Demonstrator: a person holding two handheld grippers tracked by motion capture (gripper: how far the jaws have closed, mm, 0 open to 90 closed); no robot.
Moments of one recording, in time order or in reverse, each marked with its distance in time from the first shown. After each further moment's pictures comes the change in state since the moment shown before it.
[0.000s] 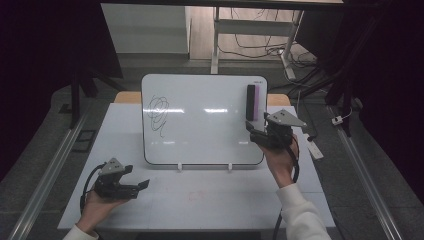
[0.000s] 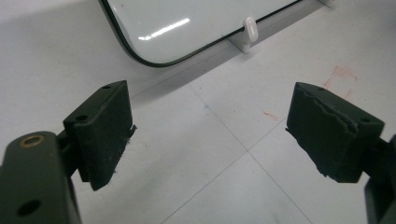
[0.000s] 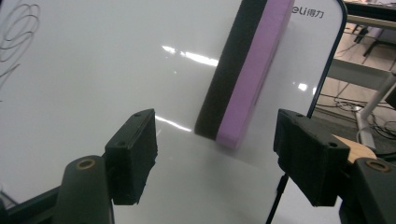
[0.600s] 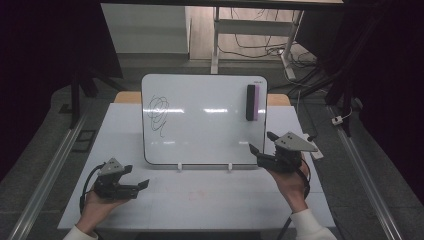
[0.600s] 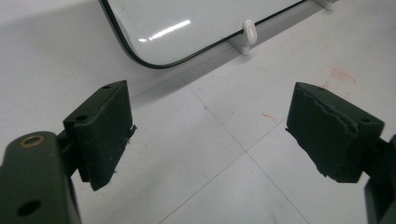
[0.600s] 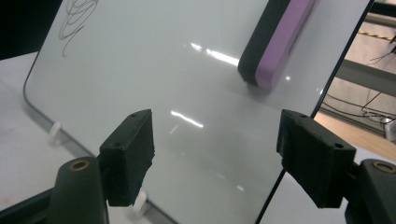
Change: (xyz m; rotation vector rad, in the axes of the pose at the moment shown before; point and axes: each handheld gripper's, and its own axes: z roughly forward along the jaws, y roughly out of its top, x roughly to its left) left arm -0.001 0.001 -0.002 -0.006 0.002 0.001; right arm 0.007 -0.036 -0.045 -0.004 0.113 -0.070
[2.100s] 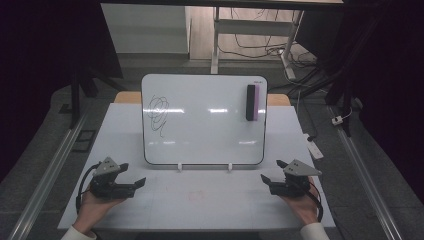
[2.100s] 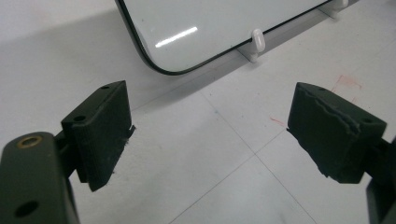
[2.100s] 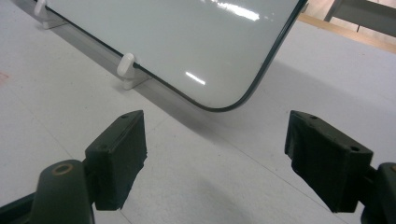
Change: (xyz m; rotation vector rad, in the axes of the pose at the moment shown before) left arm 0.004 0.000 -0.009 -0.030 0.033 -0.002; right arm -0.023 -0.107 -0.011 0.161 0.080 -0.014
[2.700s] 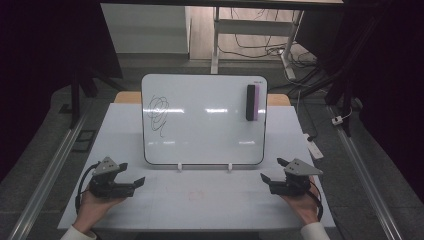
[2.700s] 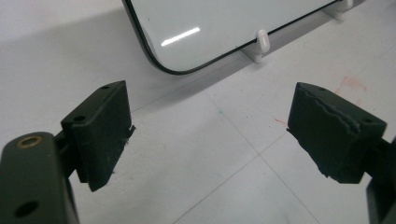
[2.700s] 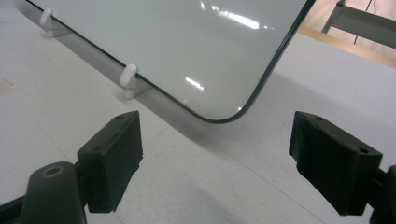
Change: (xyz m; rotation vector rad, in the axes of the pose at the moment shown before) left arm 0.003 -0.001 0.000 -0.002 0.004 -0.008; right arm 0.000 0.005 -0.002 -0.028 0.001 -0.017
